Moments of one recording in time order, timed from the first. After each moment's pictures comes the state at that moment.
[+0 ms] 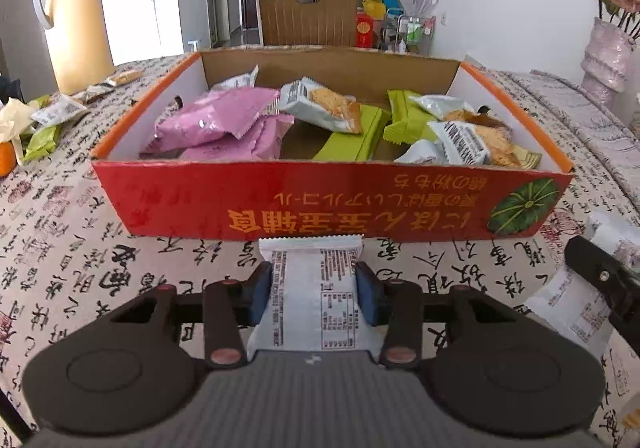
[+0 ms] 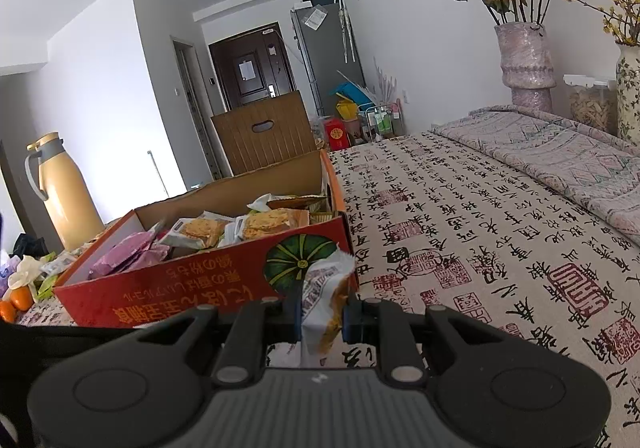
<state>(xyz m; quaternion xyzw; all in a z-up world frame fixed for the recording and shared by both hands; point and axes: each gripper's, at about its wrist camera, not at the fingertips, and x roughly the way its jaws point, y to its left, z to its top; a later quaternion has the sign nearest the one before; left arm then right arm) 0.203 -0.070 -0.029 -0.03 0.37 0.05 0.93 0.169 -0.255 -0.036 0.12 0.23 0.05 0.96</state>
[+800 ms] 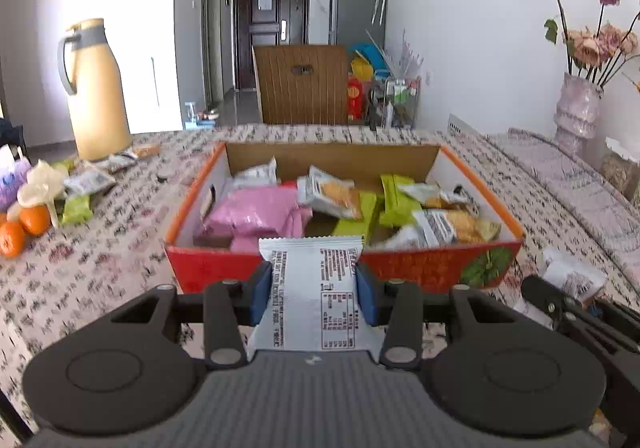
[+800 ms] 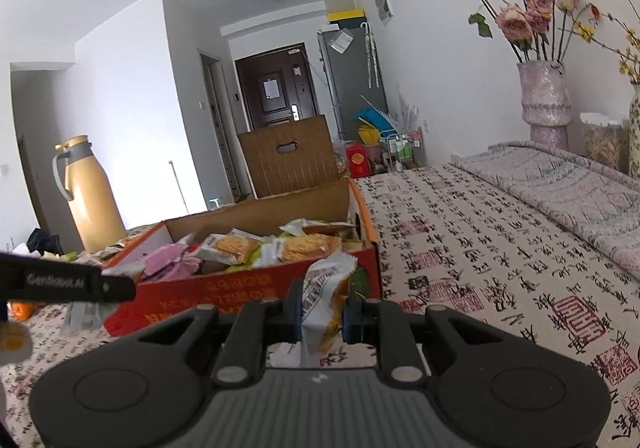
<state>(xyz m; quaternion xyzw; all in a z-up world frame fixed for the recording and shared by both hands) 0.161 -0.050 0.037 -0.02 0.28 0.03 0.96 0.147 -0.241 -0.015 0.10 0.19 0.08 0.97</state>
